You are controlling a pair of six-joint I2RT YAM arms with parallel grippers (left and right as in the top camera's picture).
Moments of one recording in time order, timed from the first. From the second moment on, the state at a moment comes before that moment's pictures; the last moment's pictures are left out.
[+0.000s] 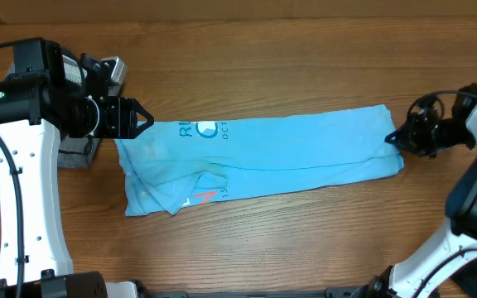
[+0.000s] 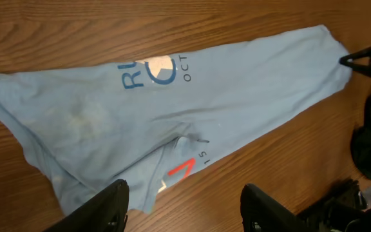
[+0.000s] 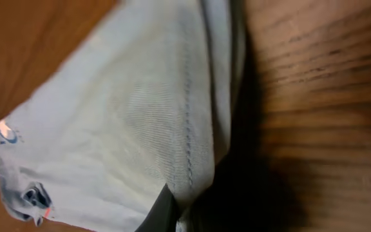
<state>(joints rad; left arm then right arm) 0.18 1.56 1.67 -1.38 0.56 0.21 -0.47 2.02 1.45 -1.02 -0.59 -0.13</state>
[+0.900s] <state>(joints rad) 0.17 1.56 1.67 -1.42 0.56 0.21 0.13 1.88 1.48 -1.10 -0.35 0.06</state>
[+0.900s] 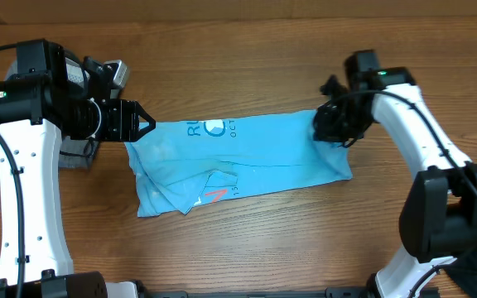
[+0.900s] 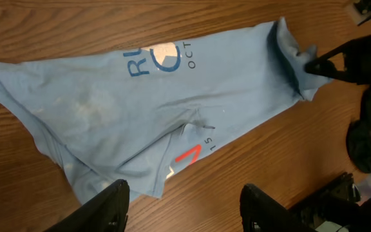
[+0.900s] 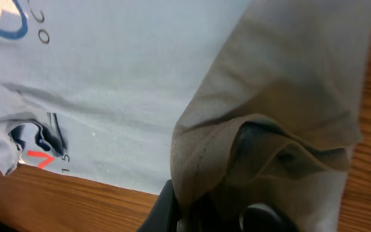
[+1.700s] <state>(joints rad) 0.17 1.56 1.67 -1.44 0.56 0.21 0.10 1.86 1.43 -1.04 -0.33 0.19</state>
